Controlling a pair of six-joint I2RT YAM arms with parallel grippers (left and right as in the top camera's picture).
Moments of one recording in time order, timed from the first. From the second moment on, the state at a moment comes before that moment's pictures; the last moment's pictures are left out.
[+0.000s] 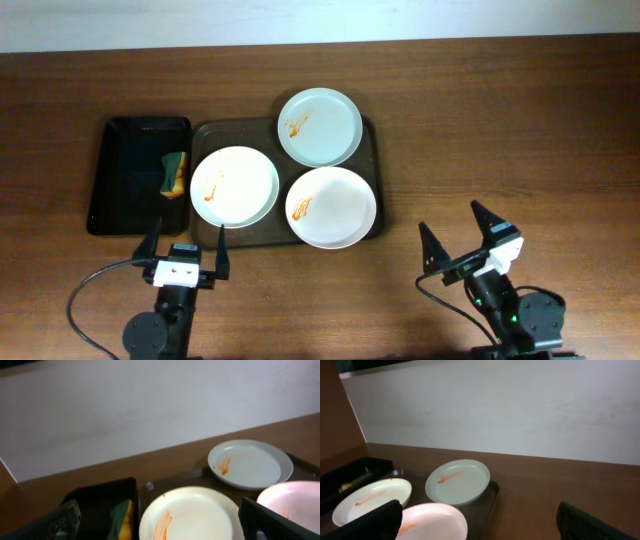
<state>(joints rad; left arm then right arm) 0.05 0.04 0.06 -0.01 0.14 0.19 0.06 0.16 0.14 0.05 -0.32 0.11</state>
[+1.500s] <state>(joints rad) 0.25 1.53 1.41 -0.81 0.11 -0.08 0.53 1.92 1.57 -0.49 -0.25 0.34</state>
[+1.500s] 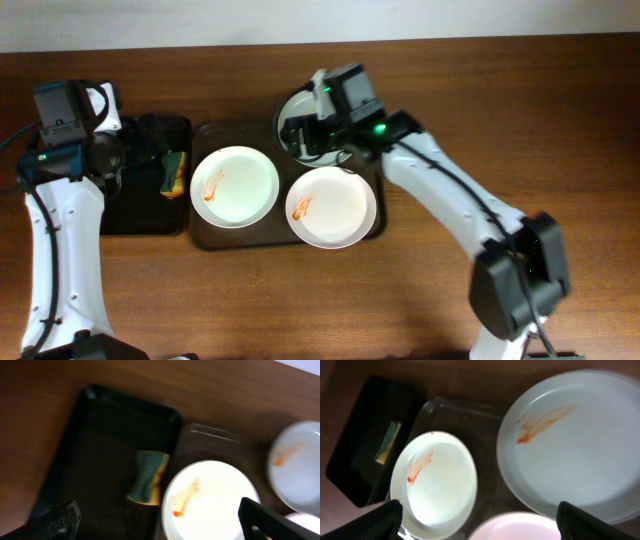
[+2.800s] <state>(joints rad) 0.29 1.74 1.42 -0.75 0.01 -0.12 0.72 2.26 1.67 -0.50 -0.07 0.63</state>
